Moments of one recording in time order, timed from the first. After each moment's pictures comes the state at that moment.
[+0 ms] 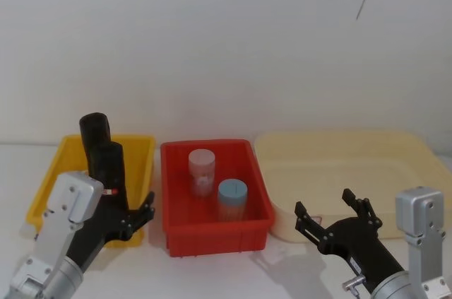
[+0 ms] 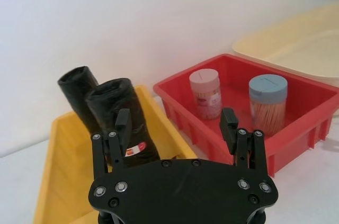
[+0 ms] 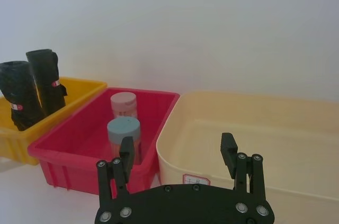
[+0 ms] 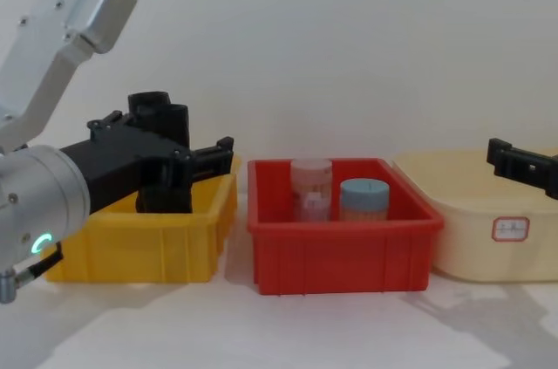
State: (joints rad) left arm -0.22 0.38 0.45 -1.65 -0.19 0.01 0.00; right arm -0.01 0.34 -0.23 -1.77 0.29 0.03 0.07
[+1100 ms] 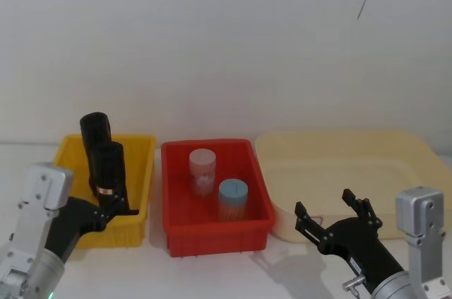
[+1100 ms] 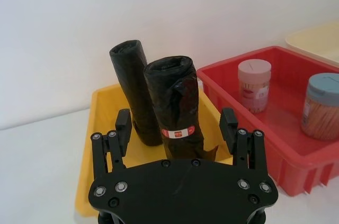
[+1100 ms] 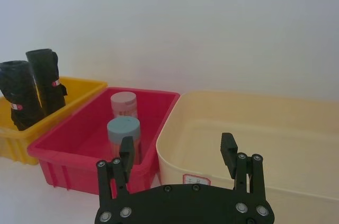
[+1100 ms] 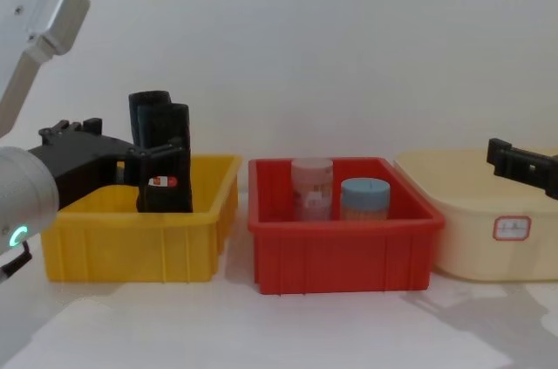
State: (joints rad) left arm -0.21 0.33 0.37 -1.62 -0.20 0.06 0.07; right arm -0.01 0.34 -0.23 -1.77 0.29 0.03 0.07
